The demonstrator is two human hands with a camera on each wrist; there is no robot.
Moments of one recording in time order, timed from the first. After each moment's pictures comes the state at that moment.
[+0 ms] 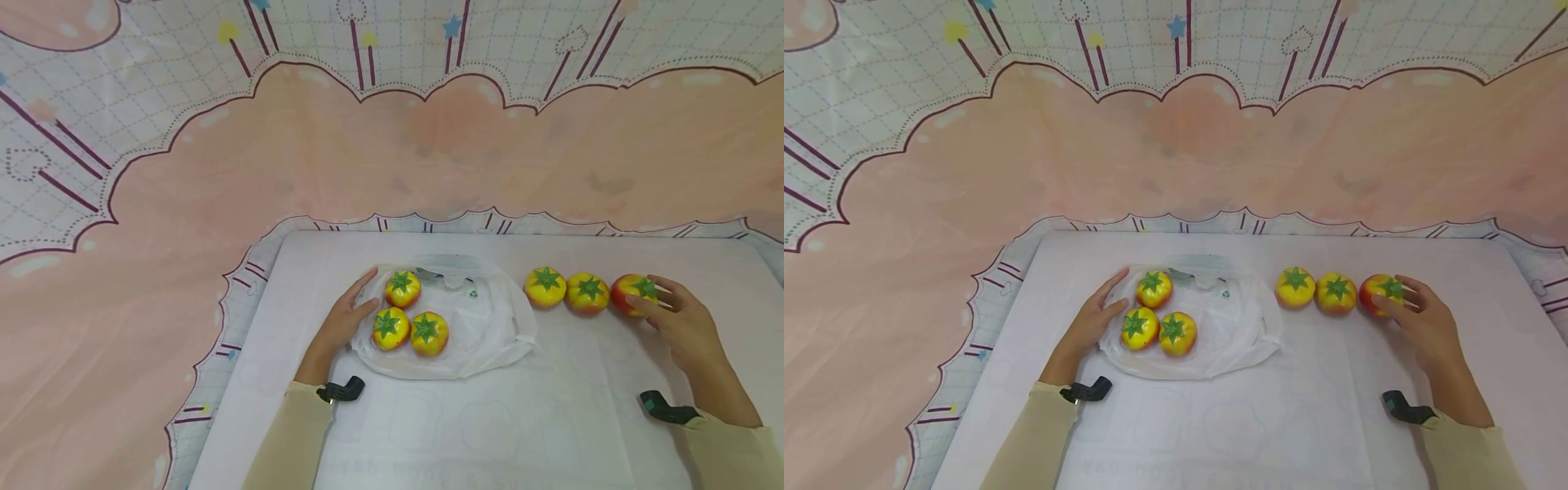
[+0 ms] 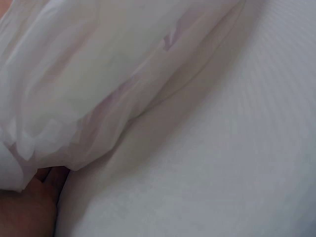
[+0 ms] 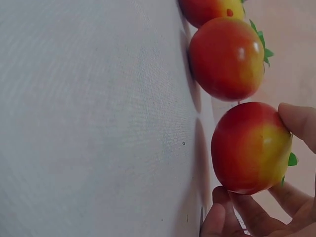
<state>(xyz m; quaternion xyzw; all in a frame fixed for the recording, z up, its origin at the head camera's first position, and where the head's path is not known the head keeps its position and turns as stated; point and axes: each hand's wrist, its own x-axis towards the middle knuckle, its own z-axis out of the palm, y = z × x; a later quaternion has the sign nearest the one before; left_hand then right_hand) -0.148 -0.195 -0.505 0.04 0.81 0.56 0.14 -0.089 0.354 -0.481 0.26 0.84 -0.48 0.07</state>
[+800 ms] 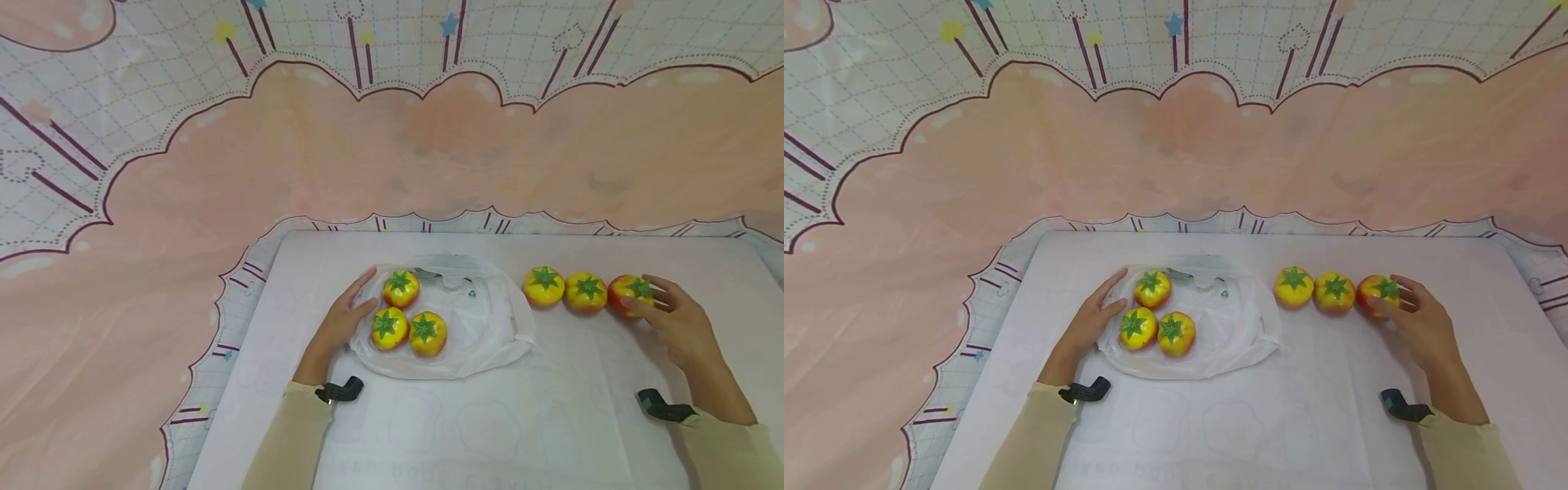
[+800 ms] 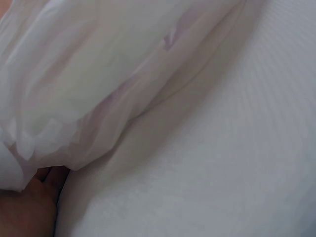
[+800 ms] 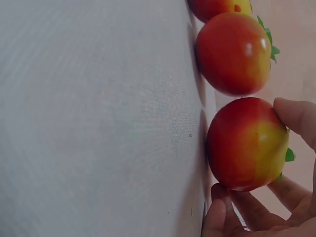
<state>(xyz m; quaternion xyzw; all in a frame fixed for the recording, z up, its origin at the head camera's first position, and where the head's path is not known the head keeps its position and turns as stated) -0.151 -0.197 -0.508 0.04 0.81 0.57 0.15 -0.087 0.355 -0.486 0.23 0.85 -0.47 0.07</state>
